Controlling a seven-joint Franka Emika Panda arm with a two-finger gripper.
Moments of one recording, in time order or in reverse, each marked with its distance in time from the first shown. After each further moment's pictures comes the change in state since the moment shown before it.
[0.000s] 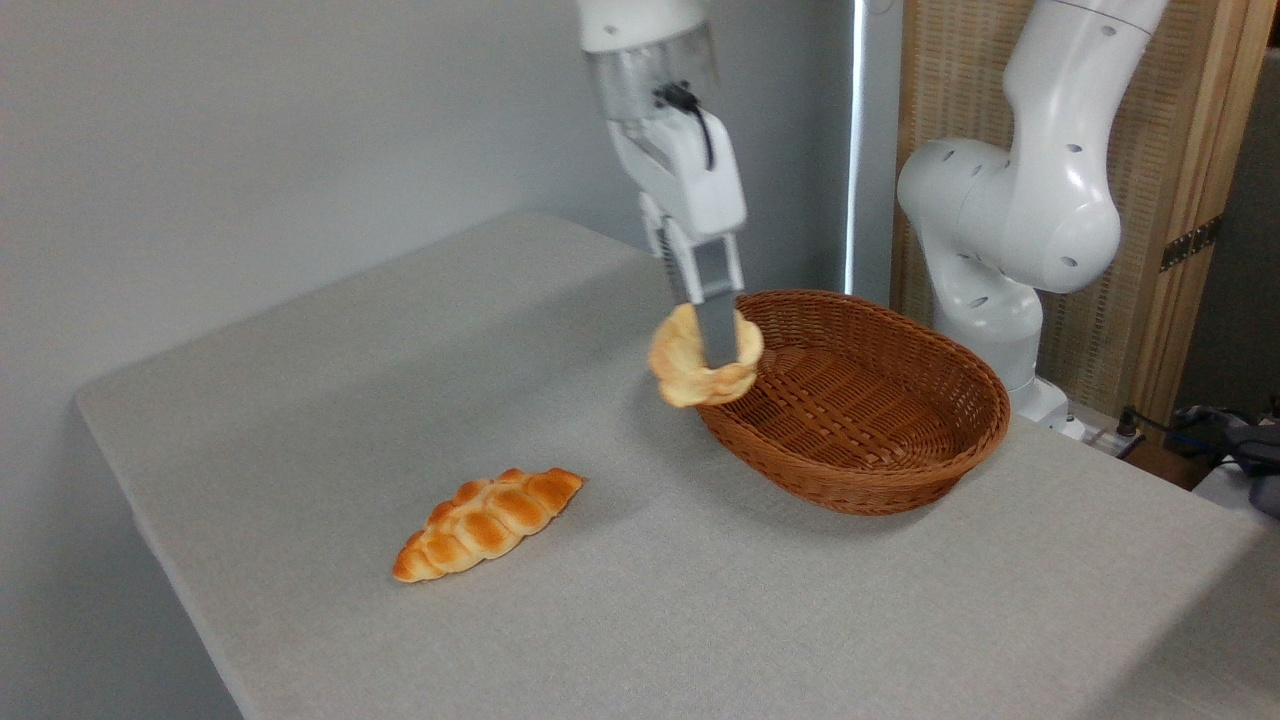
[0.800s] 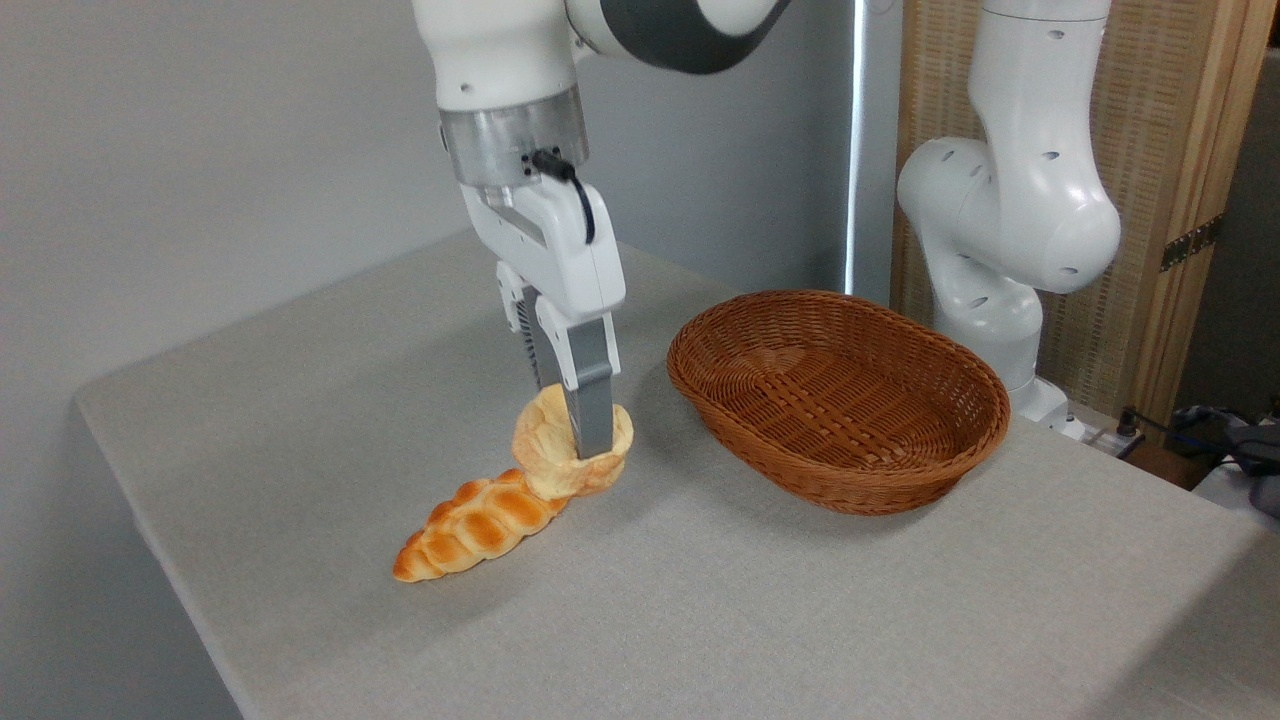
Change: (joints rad) arm 0.000 0.296 0.052 0.238 -0.049 0.153 -0.132
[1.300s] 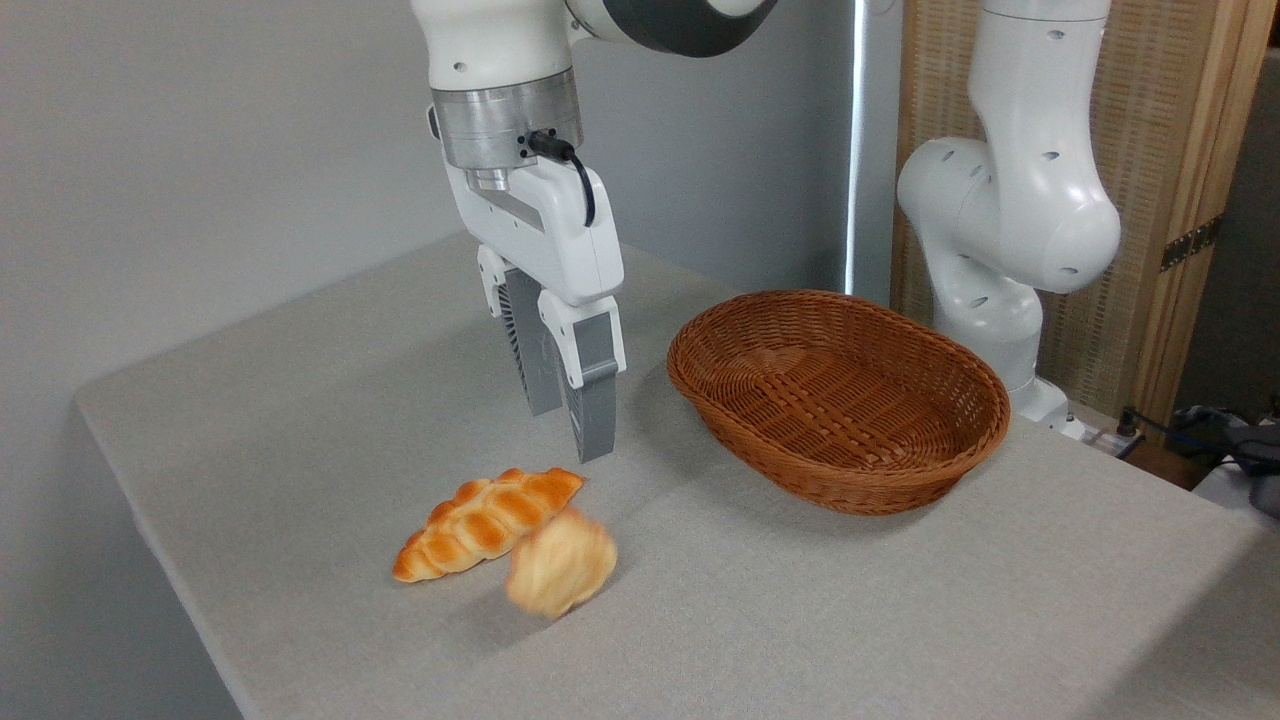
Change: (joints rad) arm 0.000 0.002 0.000 0.017 -0.001 0.000 -0.029
